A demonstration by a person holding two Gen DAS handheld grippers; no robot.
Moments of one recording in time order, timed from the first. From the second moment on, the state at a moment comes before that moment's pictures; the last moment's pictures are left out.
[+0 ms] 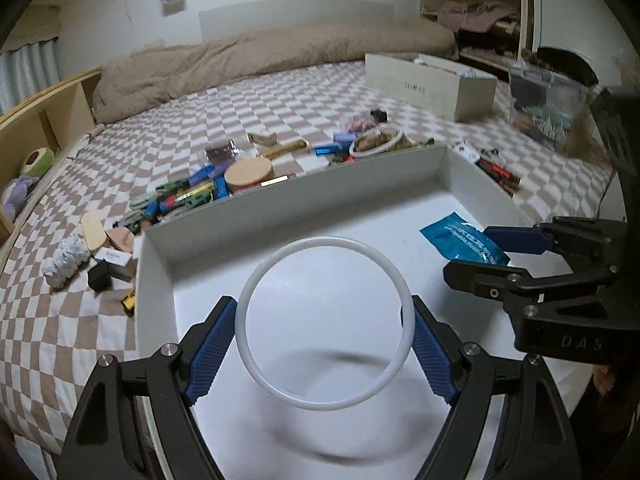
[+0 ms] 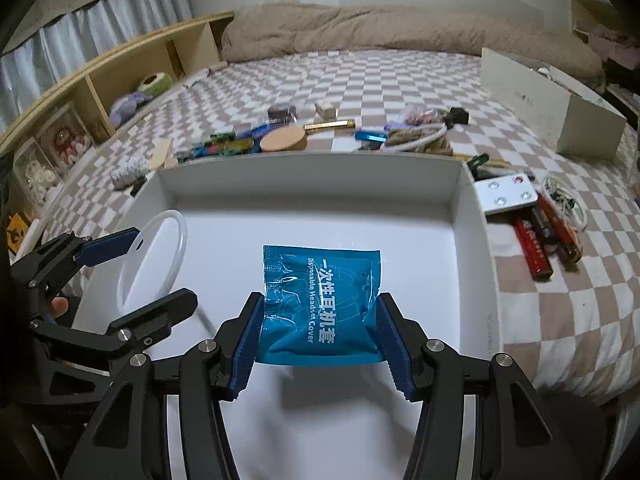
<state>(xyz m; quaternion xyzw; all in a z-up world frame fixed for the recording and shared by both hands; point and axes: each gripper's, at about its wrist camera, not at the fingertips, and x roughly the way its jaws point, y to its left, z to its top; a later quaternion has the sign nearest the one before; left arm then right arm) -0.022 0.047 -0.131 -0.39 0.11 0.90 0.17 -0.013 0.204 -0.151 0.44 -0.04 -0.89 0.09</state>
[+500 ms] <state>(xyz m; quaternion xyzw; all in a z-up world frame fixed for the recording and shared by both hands) -0.025 0.045 -0.151 -0.43 0.11 0.88 0.17 -0.019 0.197 -0.175 0.49 -0.01 -0.87 0.09</state>
